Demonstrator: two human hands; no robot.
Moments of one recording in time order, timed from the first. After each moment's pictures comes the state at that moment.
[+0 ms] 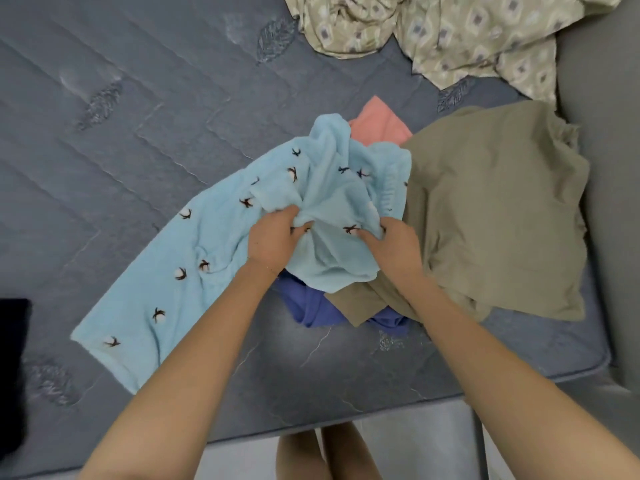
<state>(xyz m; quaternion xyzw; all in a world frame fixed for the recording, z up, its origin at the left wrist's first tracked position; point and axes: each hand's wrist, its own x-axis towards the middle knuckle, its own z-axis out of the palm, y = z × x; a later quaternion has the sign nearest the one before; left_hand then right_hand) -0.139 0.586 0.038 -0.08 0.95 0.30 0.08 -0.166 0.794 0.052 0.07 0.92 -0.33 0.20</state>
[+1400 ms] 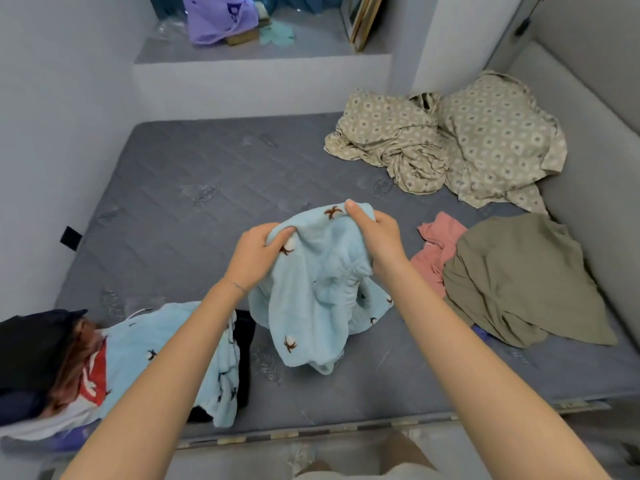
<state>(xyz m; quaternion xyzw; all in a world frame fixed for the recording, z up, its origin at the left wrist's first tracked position) 0.109 0.247 0.413 -0.08 0.88 0.46 -0.07 0.040 0.446 0.427 0.11 0.68 -0.72 0.14</state>
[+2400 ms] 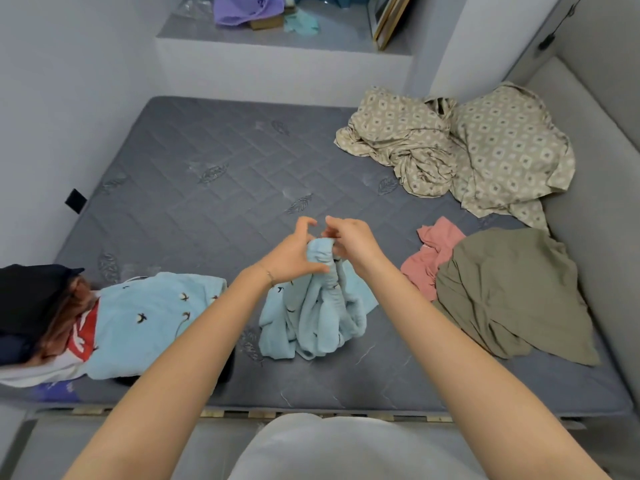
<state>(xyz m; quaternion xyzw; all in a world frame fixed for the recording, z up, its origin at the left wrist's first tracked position) 0.117 0.303 0.384 -0.02 0.88 0.46 0.12 0.063 0.438 0.420 0.06 0.72 -0.64 0.28</state>
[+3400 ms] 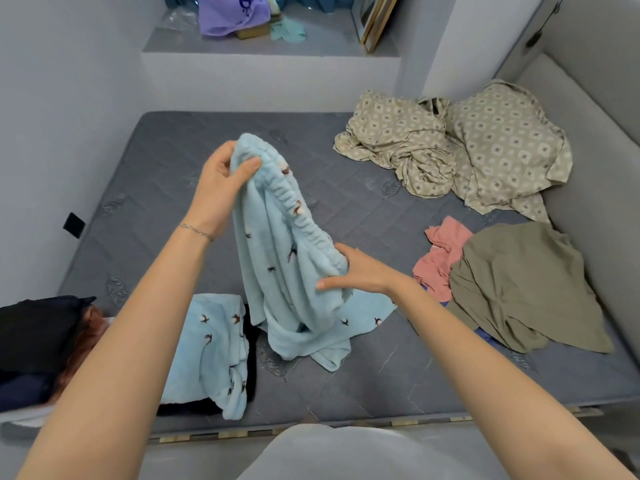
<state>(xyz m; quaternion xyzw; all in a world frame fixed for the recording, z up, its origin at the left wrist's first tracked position) 0.100 0.161 0.484 -0.03 0.74 0.66 -0.17 0.067 0.420 0.392 -0.23 0.83 -0.36 0.36</state>
